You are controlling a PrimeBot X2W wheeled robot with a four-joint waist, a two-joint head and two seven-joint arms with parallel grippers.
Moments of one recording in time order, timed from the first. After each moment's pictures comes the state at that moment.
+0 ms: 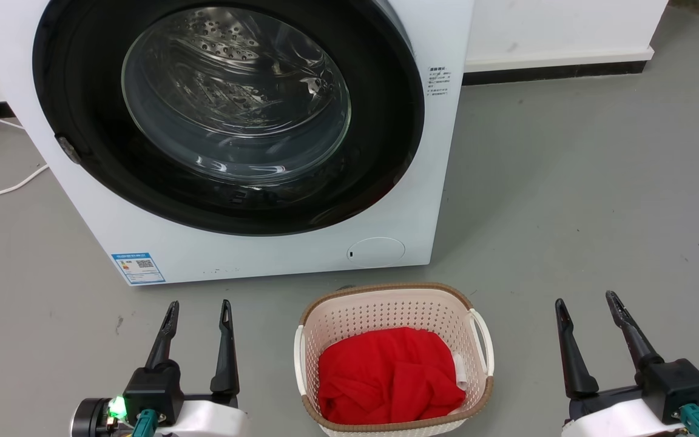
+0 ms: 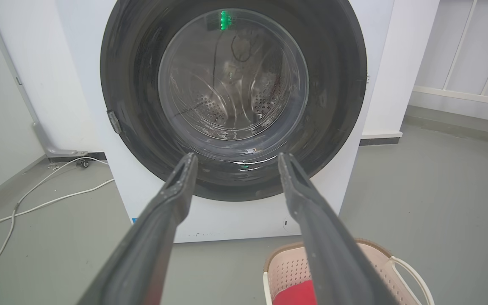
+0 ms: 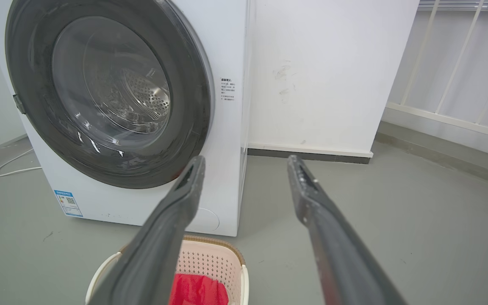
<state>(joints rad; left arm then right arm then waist) 0.04 0.05 -0.06 0.08 -0.05 0.05 -0.26 0.07 -0.05 -0.01 0.05 -0.02 0.13 -0.26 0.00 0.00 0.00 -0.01</state>
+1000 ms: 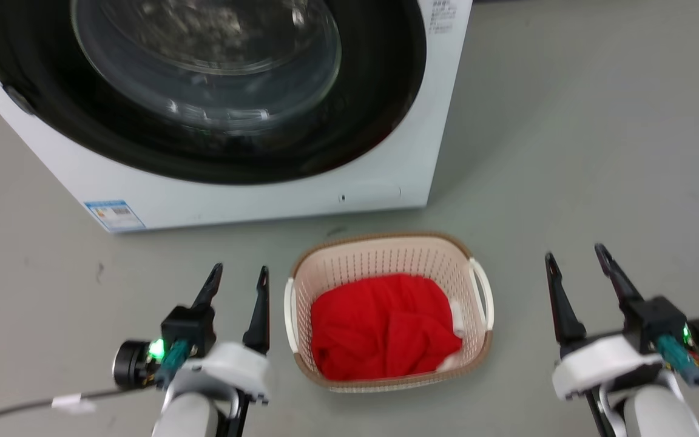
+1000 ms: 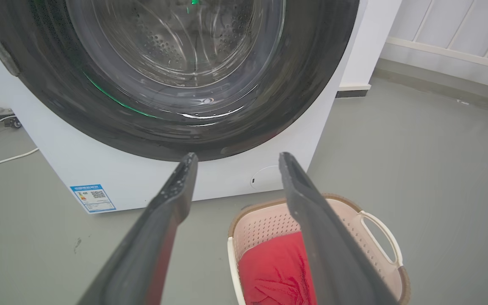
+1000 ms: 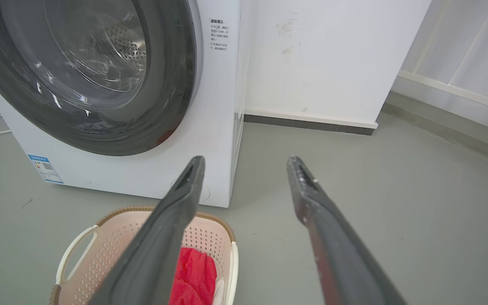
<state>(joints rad) -0.18 0.05 -0.11 0.35 -0.11 -0.04 -0.26 -0.13 -0.05 -0.02 0.24 -0.07 0.13 -0.26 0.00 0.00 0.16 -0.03</state>
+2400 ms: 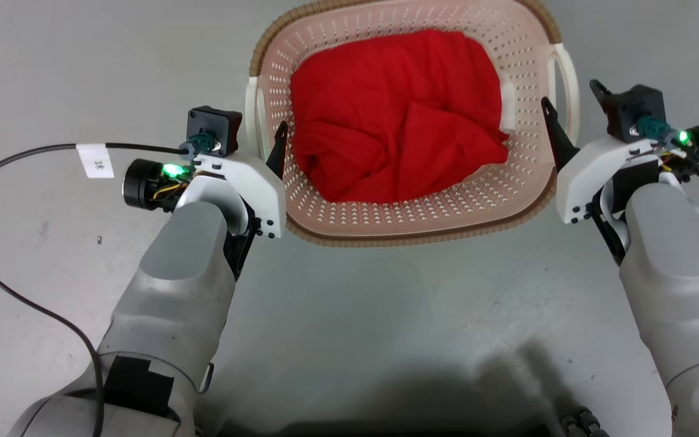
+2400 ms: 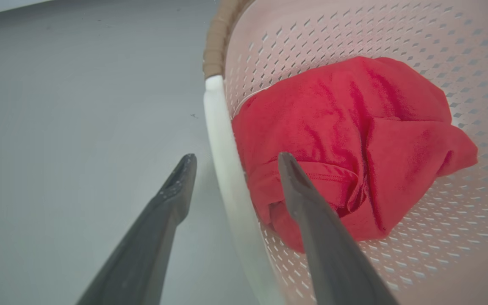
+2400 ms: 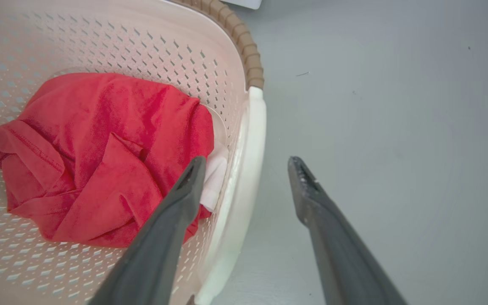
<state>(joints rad) -1.00 0.05 -0.23 1.21 -0.17 -0.11 -0.26 -0.91 -0.13 0.06 1.03 -0.15 0.13 -0.26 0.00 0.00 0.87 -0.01</state>
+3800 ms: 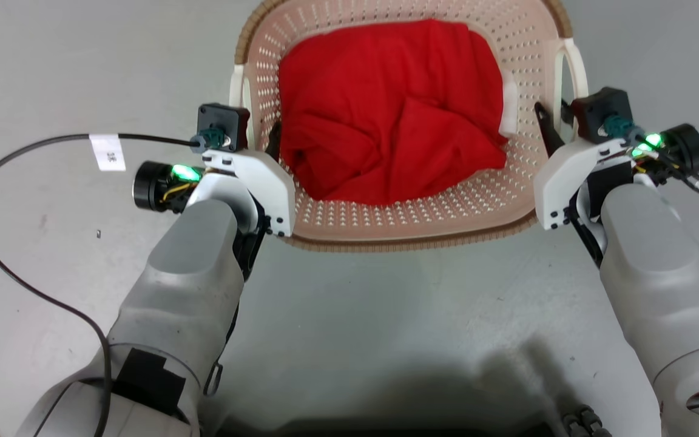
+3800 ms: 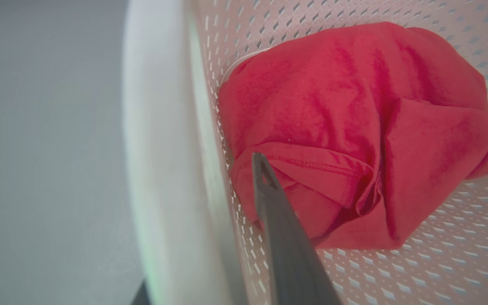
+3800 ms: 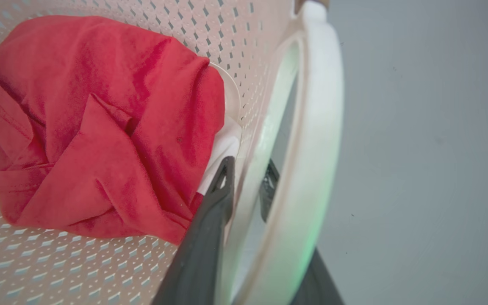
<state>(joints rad) -1.04 0.05 -0.43 1.27 -0.38 -0.12 -0.25 -0.98 -0.10 0.13 1.16 -0.13 0.13 -0.26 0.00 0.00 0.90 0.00</state>
